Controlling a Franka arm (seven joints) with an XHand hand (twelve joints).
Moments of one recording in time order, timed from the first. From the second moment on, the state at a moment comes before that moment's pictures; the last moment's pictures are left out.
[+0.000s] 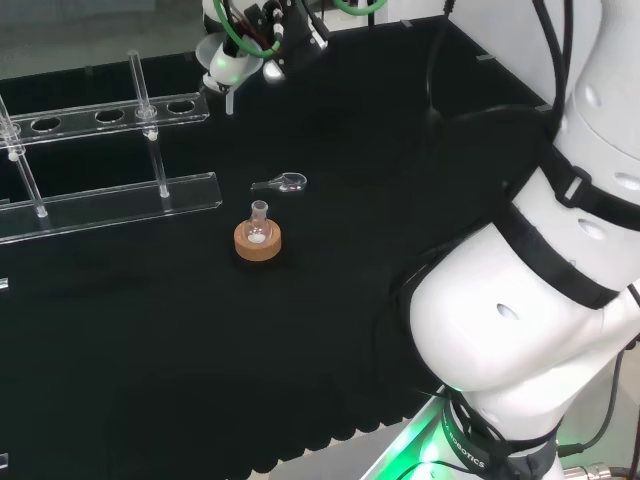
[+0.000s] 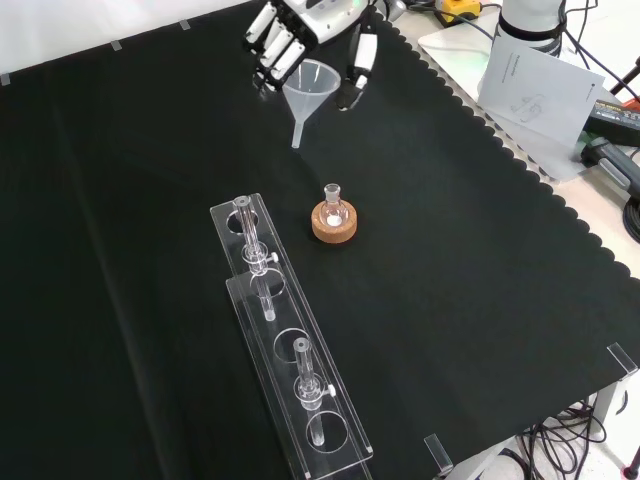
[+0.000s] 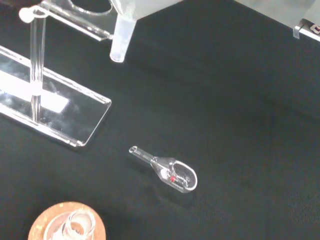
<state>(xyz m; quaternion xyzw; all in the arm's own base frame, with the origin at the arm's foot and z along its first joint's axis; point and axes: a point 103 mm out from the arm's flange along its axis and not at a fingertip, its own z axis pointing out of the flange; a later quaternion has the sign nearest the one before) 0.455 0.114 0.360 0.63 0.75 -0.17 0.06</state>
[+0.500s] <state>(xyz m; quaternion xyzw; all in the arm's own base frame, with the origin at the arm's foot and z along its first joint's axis) 0.489 0.117 0.366 0.63 0.76 -0.17 0.06</state>
